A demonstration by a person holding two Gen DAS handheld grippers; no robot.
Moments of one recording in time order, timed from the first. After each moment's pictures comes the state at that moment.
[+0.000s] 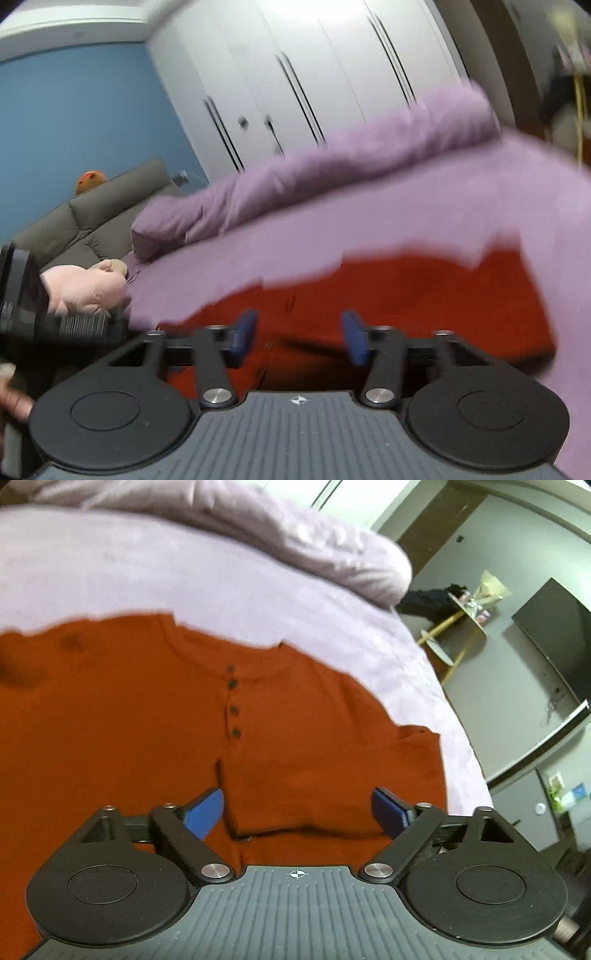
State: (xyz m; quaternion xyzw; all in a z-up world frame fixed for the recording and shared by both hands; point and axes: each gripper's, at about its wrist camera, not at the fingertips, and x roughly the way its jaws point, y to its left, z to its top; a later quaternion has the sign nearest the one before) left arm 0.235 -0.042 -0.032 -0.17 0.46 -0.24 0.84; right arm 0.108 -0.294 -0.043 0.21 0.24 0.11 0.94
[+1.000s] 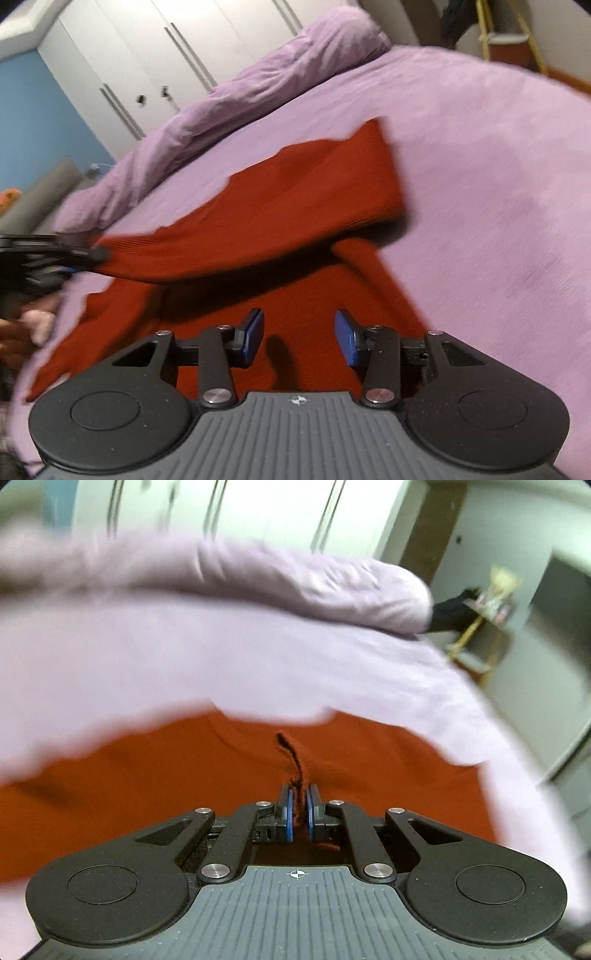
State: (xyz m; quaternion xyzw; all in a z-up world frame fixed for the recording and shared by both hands) left arm 0.265 -0.035 -0.008 -0.02 0.35 -0.17 0.92; right arm 0.081 -0.334 -0.106 0.26 0.33 -0.03 0.91
